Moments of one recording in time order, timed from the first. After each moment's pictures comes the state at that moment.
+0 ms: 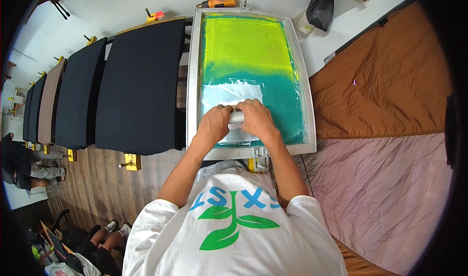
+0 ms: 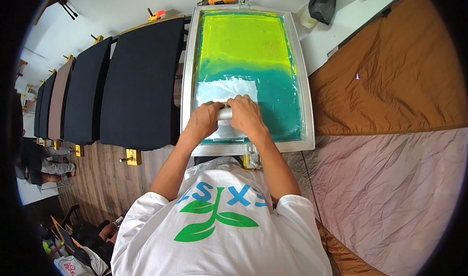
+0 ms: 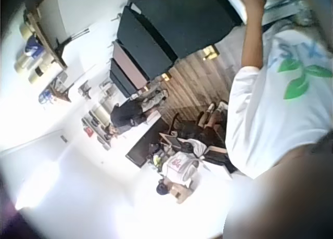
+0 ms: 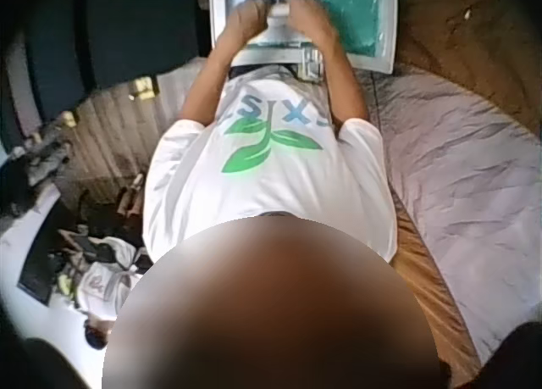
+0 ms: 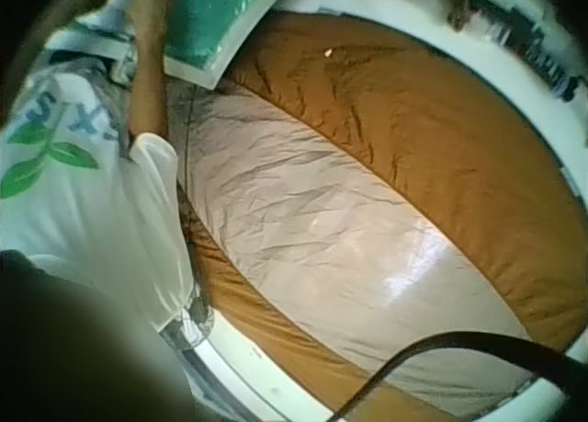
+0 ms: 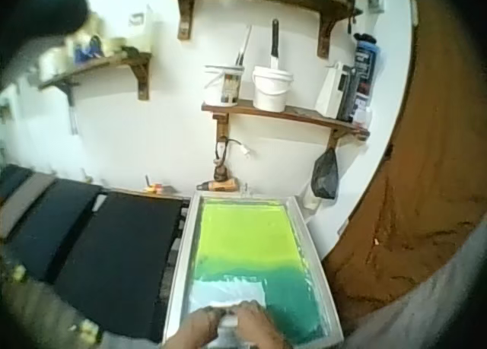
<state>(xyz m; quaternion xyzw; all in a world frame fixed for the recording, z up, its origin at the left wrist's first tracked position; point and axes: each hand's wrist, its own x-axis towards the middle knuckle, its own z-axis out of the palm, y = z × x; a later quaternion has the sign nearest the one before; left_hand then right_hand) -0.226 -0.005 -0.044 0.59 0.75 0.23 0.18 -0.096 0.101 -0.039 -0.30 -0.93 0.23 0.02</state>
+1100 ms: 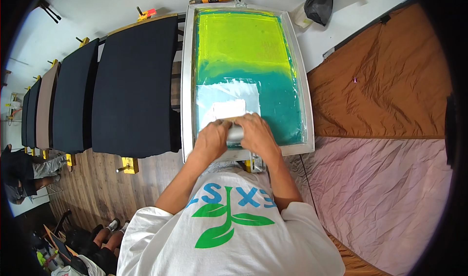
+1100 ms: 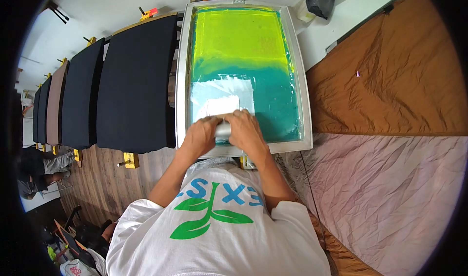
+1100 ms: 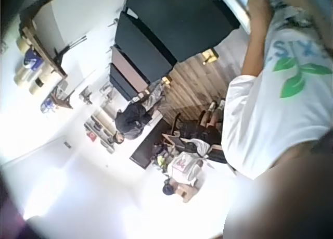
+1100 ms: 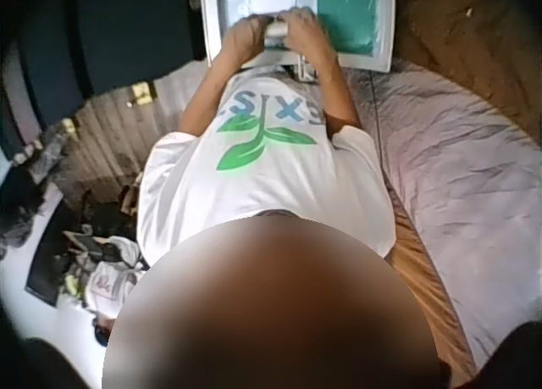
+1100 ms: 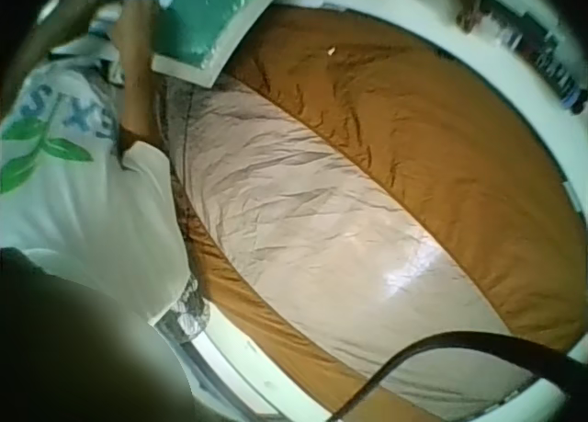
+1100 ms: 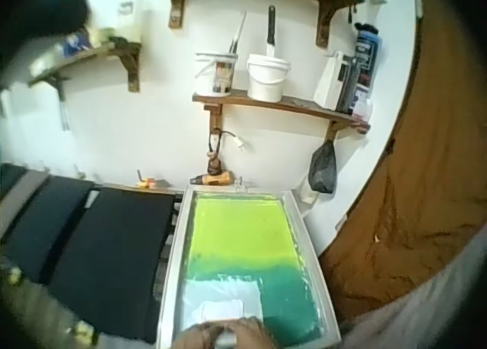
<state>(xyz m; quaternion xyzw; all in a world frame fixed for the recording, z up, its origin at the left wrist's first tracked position) -0.206 -0.029 -0.040 0.59 0.74 0.23 0.22 -0.068 0.078 -0.034 -0.29 -0.92 0.27 0.02</state>
